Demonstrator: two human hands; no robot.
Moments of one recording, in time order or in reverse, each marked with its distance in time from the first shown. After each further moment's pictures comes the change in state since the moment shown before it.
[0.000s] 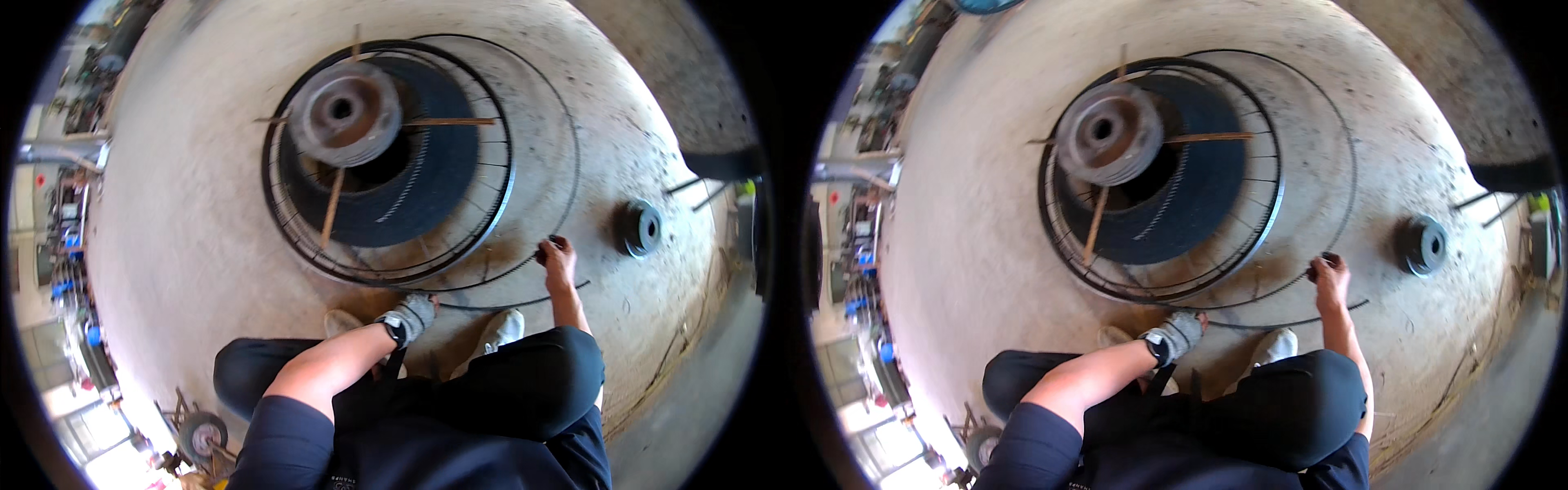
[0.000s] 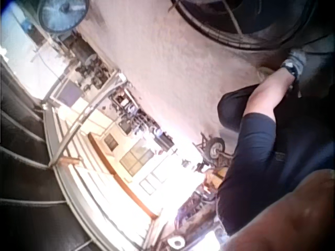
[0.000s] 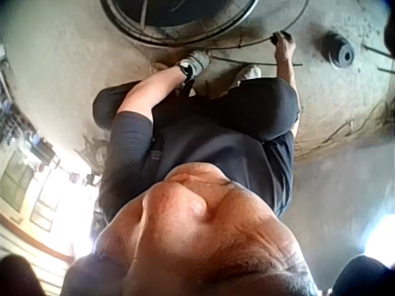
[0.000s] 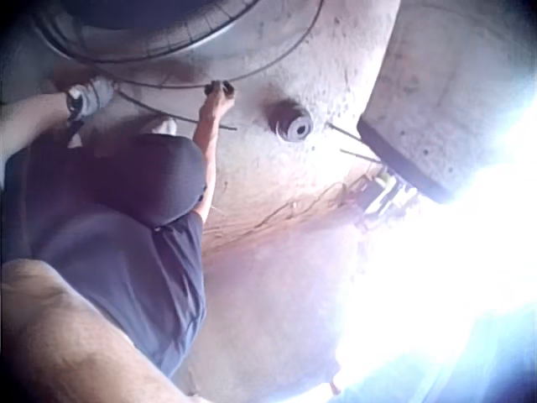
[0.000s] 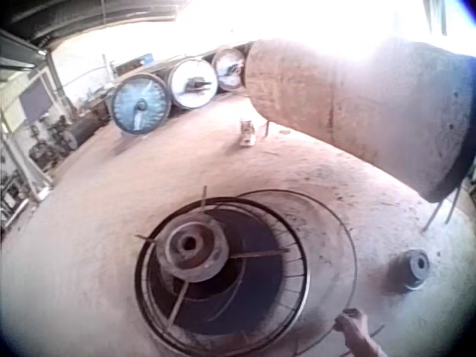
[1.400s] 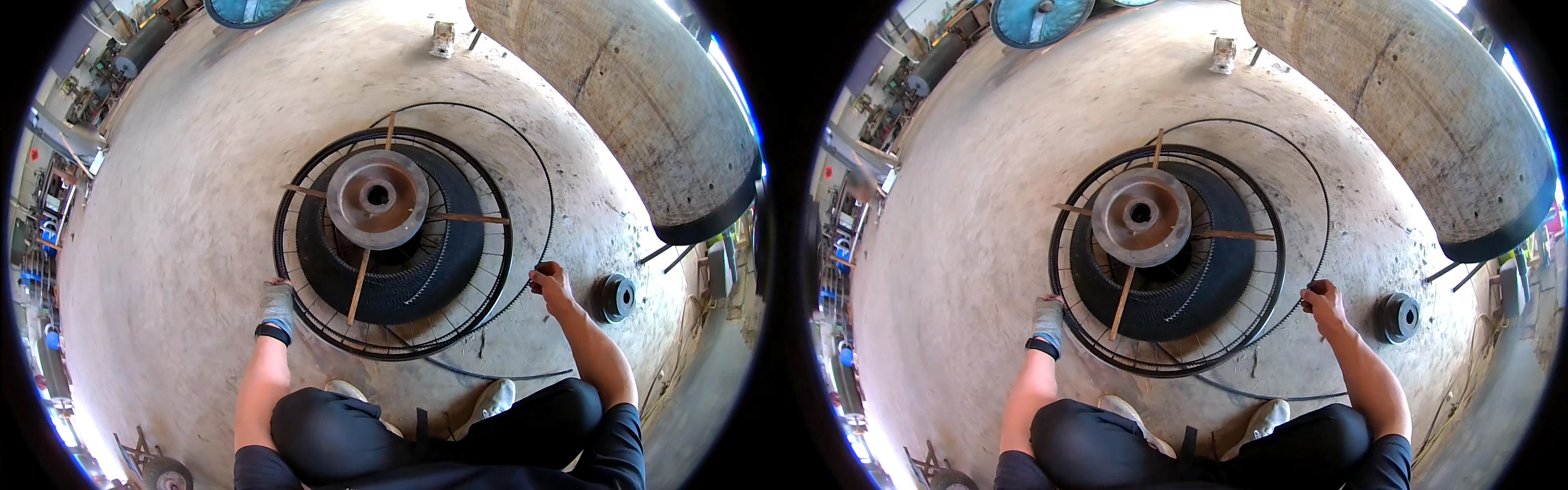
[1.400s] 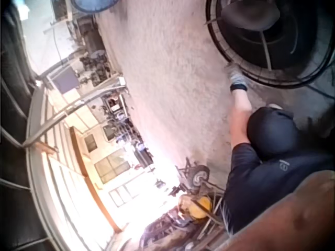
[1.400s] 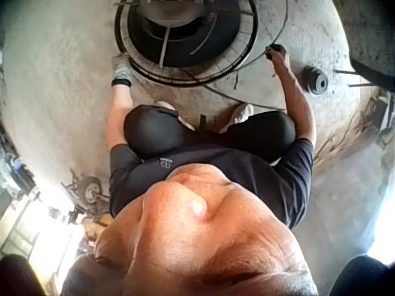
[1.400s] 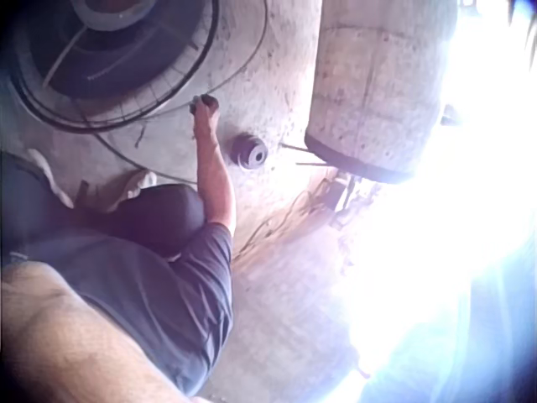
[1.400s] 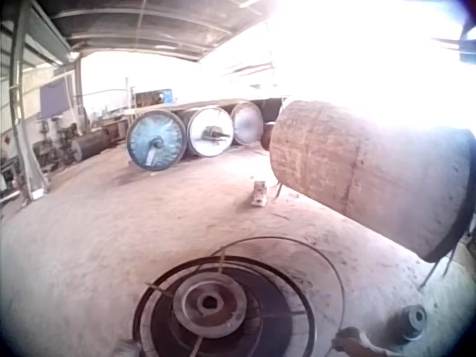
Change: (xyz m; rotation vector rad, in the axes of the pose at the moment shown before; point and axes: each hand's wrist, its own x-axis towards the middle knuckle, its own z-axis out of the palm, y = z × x) left_hand -0.083 -0.306 -0.216 -0.694 0.829 -1.059; right_hand 0.026 -0.120 0.074 -0.353 -0.220 -0.136
